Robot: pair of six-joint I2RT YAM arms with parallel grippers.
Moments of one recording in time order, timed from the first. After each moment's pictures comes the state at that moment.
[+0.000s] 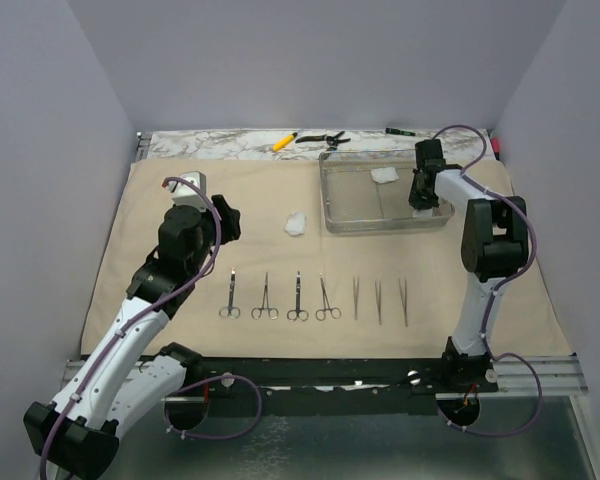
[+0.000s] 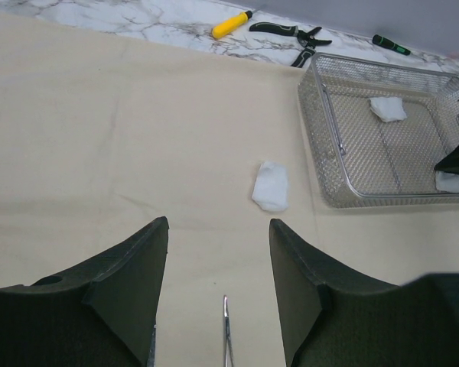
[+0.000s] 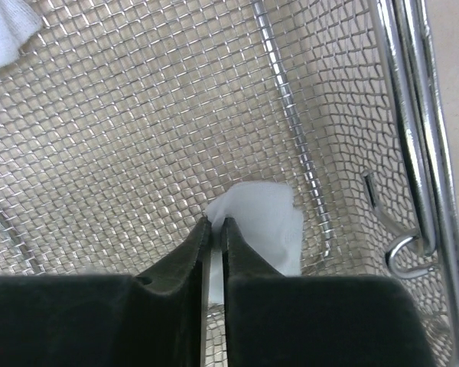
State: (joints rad) left arm -0.42 0.82 0.80 -0.26 -0.23 -0.38; right arm 0.08 2.06 1.49 -0.49 0.25 0.29
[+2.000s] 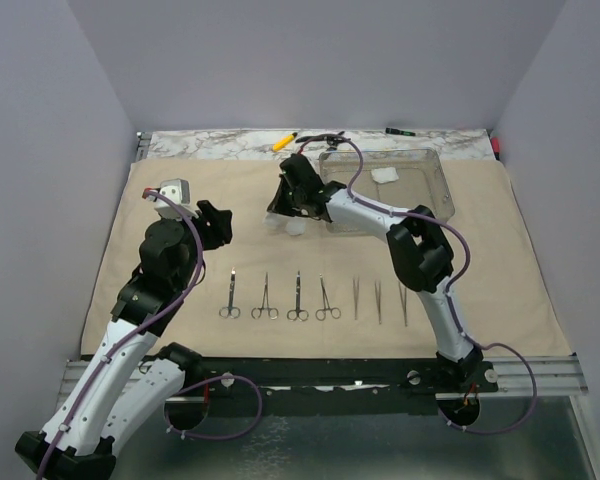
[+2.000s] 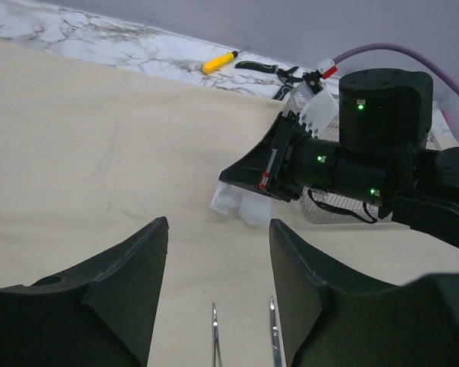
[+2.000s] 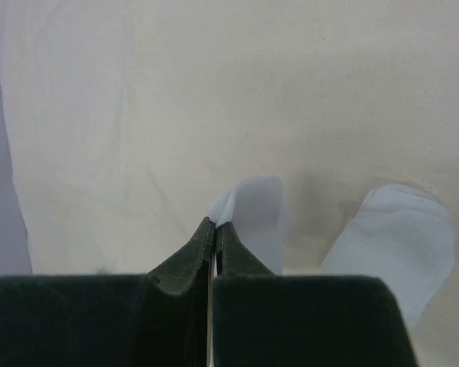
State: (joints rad) left arm -0.42 0.67 0.79 -0.28 -0.24 -0.40; right arm 0.73 2.25 1.80 -0.23 0.00 0.82
